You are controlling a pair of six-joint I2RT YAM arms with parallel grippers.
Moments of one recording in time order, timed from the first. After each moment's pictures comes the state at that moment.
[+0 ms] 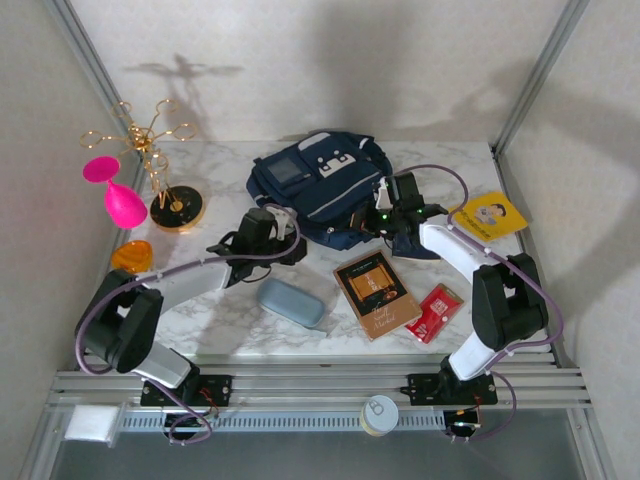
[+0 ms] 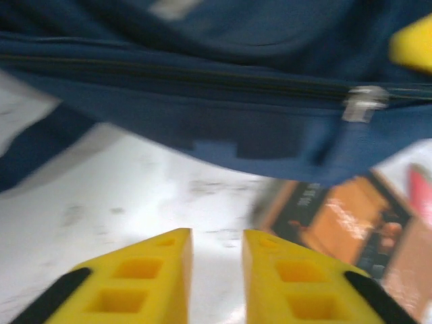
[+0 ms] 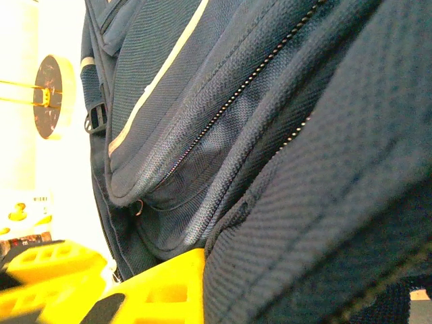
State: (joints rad) left arm -0.54 1.50 0.80 0.05 0.27 -0.48; right arm 0.40 1.62 1.13 -0.34 -0.44 0.61
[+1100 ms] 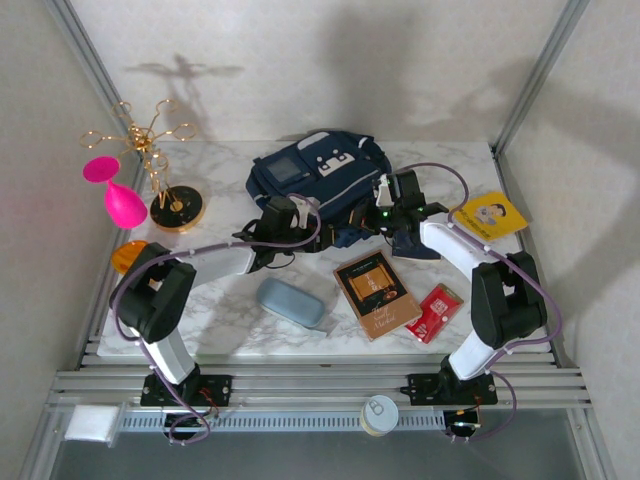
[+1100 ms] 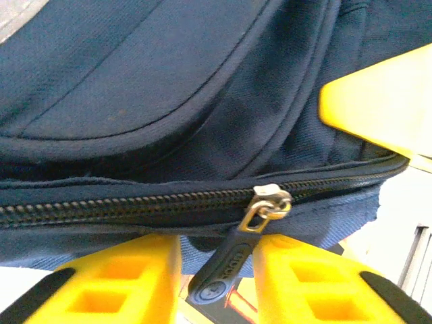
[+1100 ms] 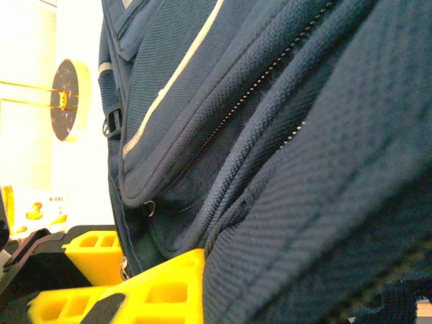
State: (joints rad) left arm -0.58 1.74 0.98 0.16 0.38 -0.59; right arm 0.39 1.63 1.14 -0.31 -0.48 0.62
